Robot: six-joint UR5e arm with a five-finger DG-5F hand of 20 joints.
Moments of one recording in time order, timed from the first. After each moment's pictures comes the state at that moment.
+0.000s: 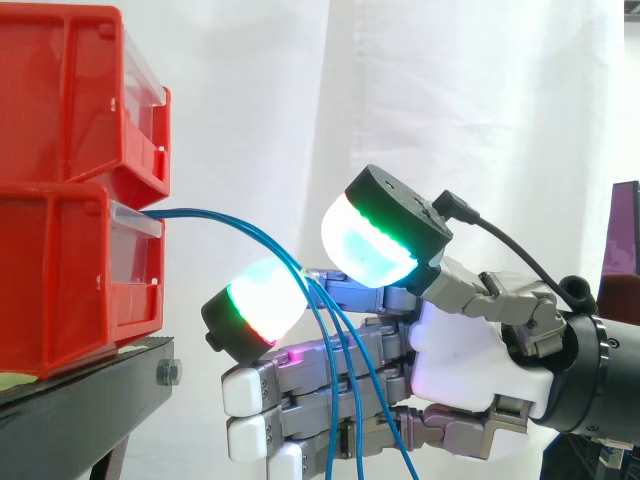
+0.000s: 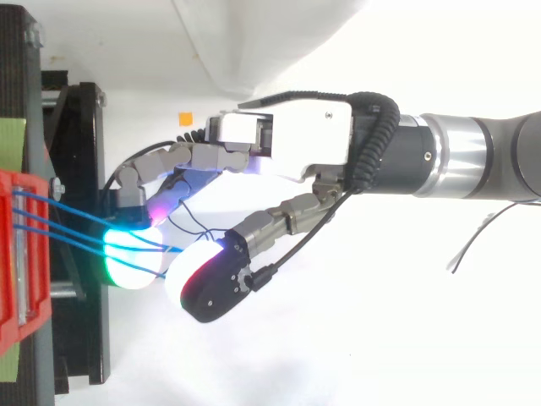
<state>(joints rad) 0.08 -2.40 -1.27 -2.37 -1.52 -0.15</state>
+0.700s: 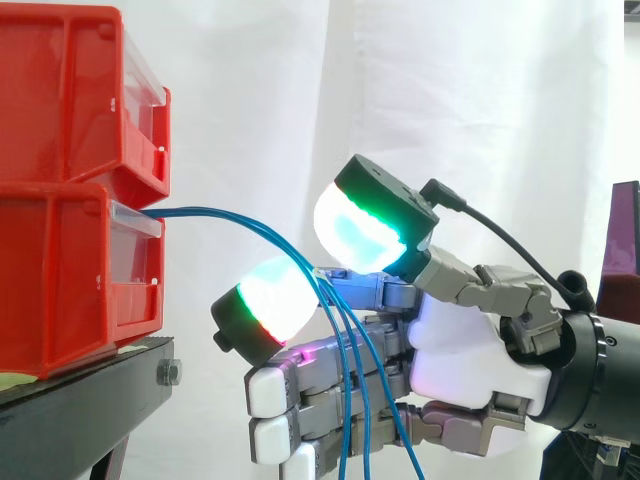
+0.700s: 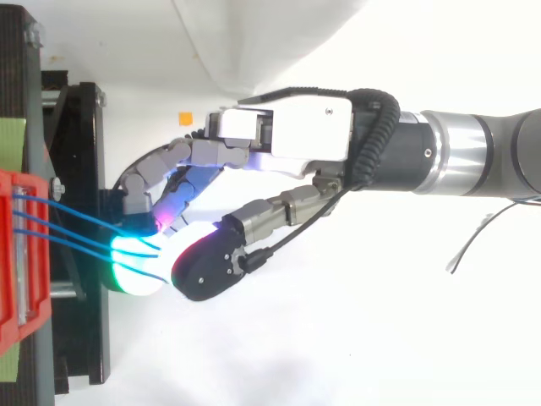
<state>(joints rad) 0.08 -2.40 -1.27 -2.37 -1.52 -0.15</state>
